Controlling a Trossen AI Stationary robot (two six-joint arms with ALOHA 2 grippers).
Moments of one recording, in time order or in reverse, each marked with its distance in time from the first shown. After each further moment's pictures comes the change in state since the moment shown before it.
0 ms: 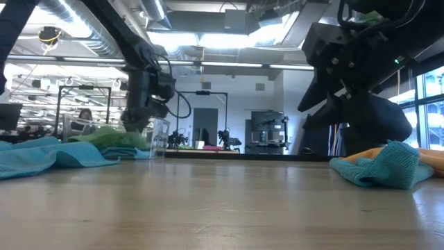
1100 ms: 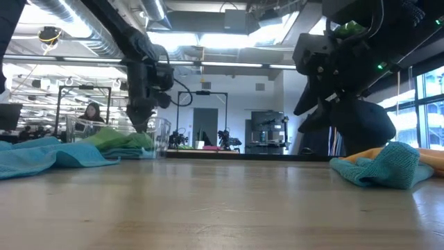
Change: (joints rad) left arm 0.003 -0.093 -0.017 0.044 0.100 0.086; right arm -0.058 0.000 0.001 0.006 -0.024 -0.027
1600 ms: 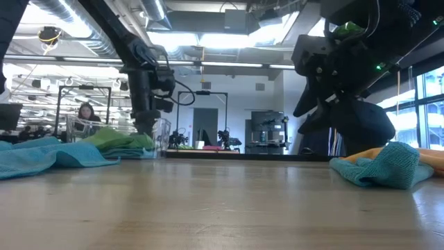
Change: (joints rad) left arm 0.002 0.021 -0.060 0.208 -0.139 0.022; right arm -0.008 0.000 0.000 0.006 -0.017 -0.003
